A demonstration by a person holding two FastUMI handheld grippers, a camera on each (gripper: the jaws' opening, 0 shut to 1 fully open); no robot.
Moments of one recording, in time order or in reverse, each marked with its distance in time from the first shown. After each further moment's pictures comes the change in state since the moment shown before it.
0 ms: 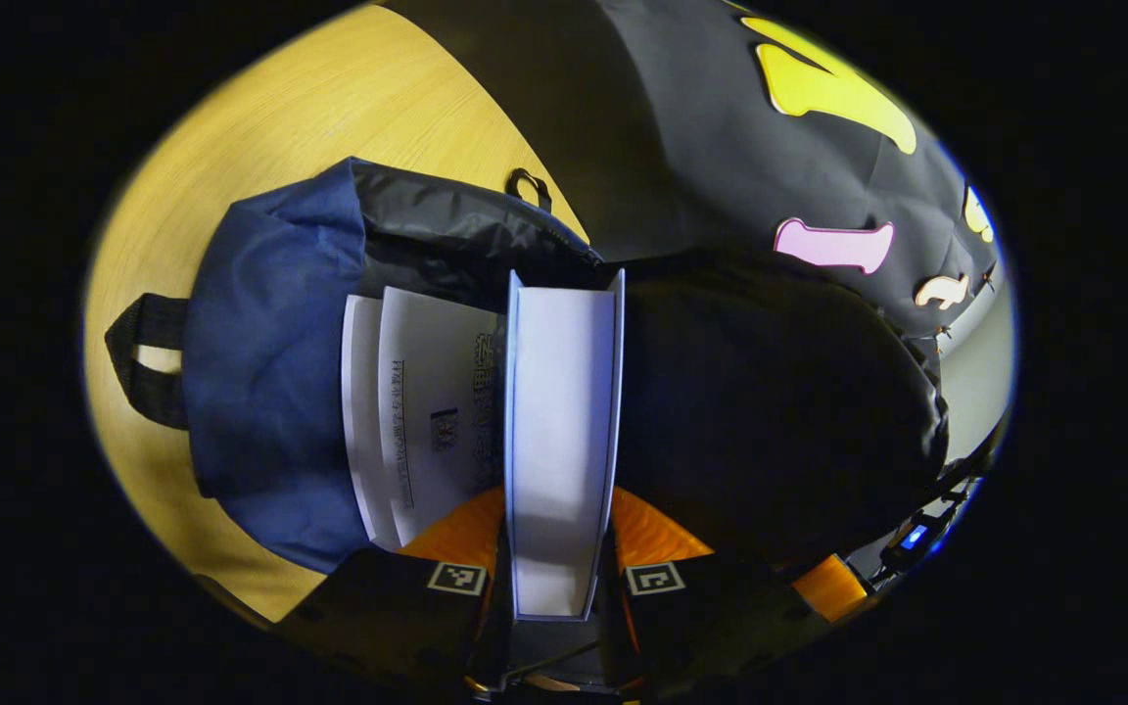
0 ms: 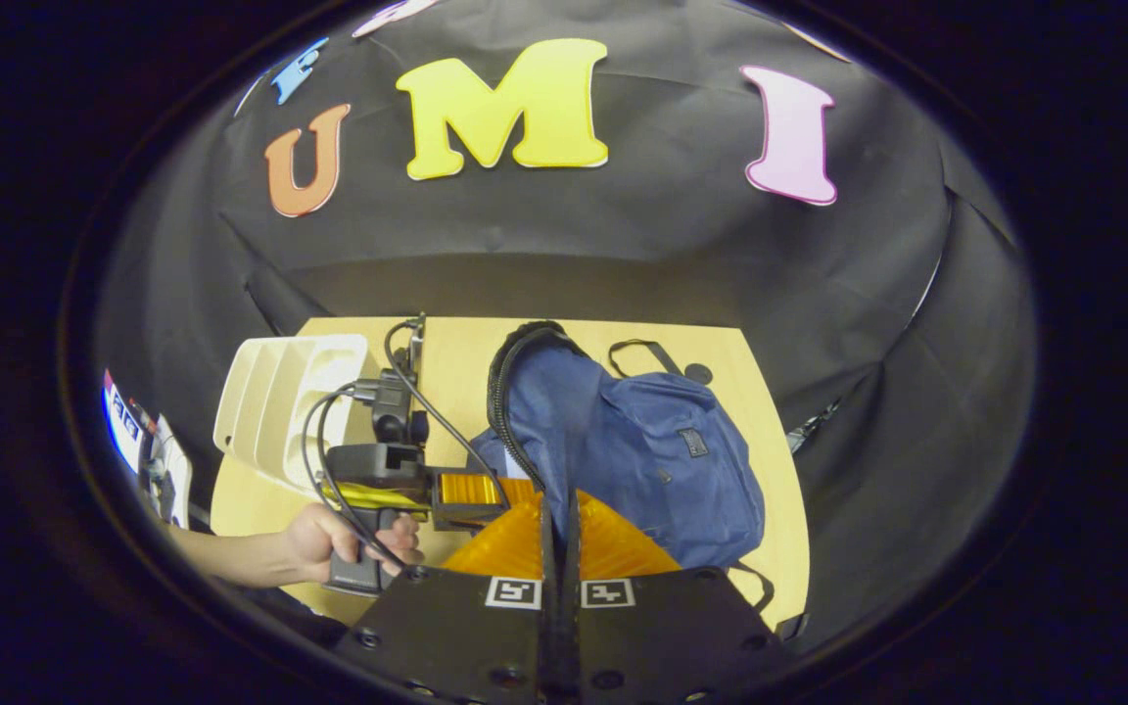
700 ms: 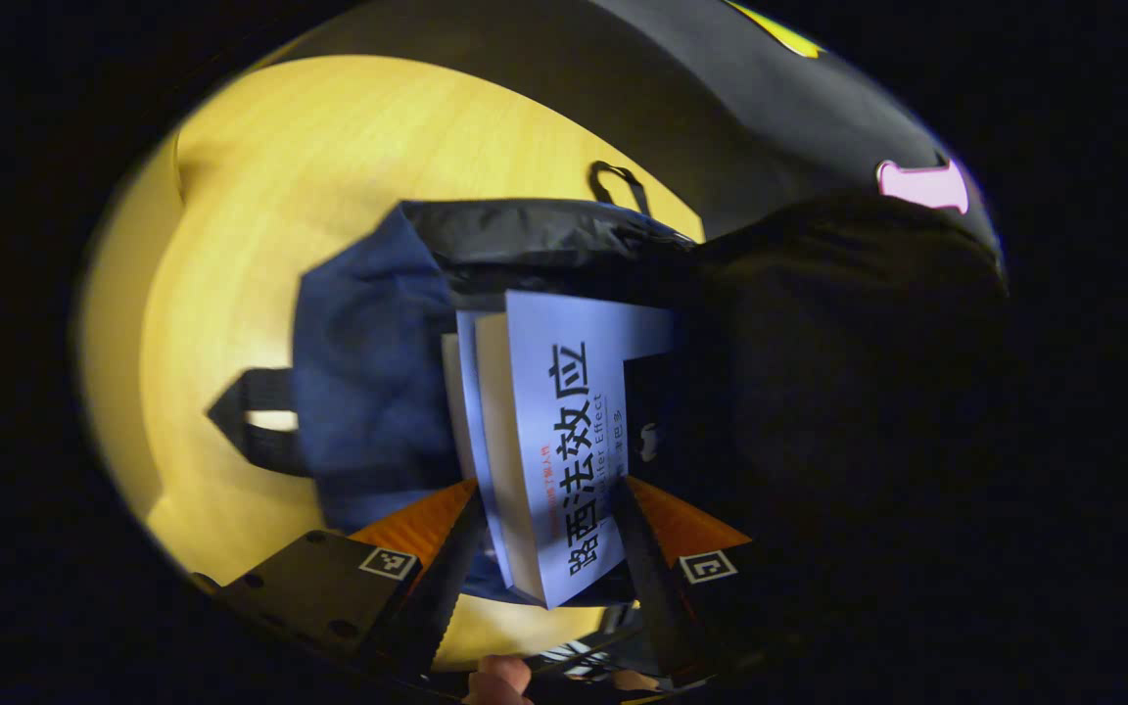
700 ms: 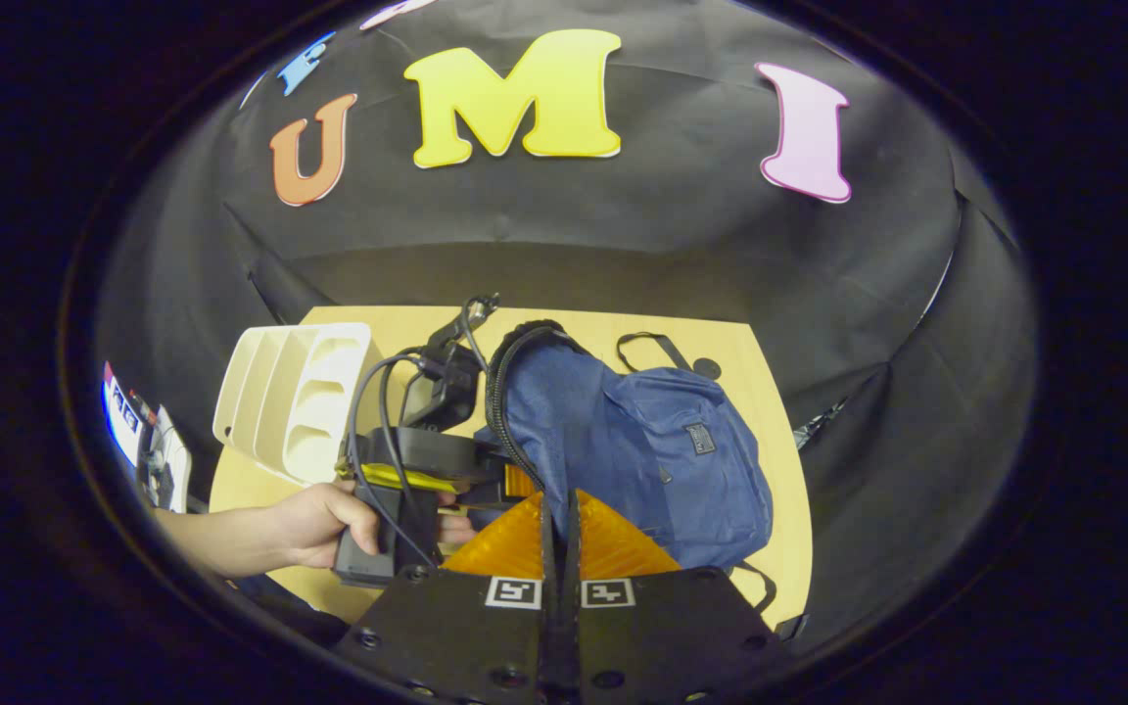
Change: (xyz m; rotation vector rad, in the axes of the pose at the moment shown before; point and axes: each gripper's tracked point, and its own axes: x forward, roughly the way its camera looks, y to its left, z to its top) left arm -0.018 0.067 0.018 0.188 0.035 0.556; right arm 0.008 0.007 -0.003 -0.023 0.025 0.009
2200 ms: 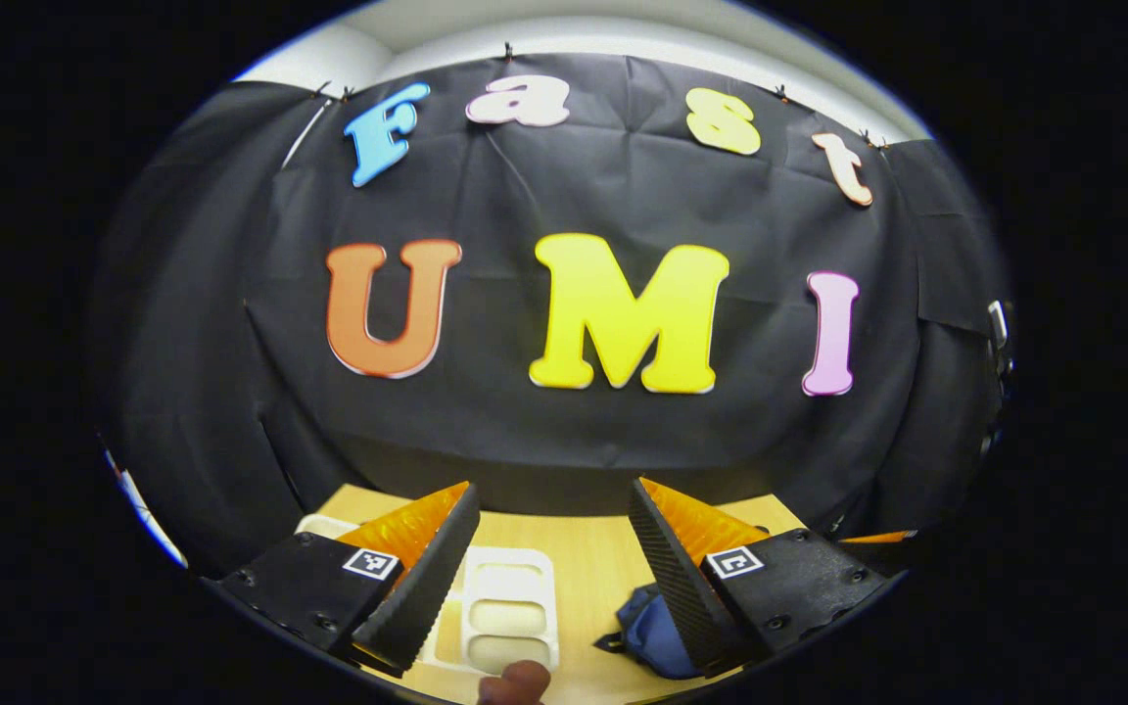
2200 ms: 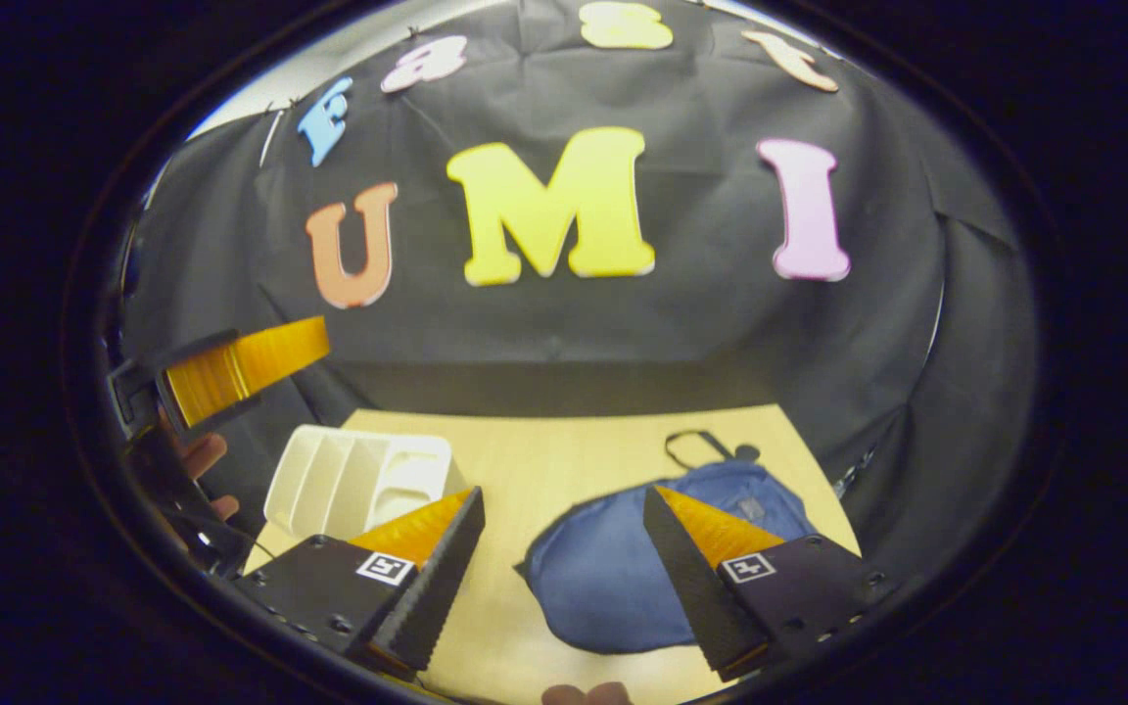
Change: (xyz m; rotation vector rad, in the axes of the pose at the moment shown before) left arm -0.441 -0.013 0.098 0.488 -1.237 0.400; right arm -0.076 0.077 0.090 0.084 -0.478 0.056
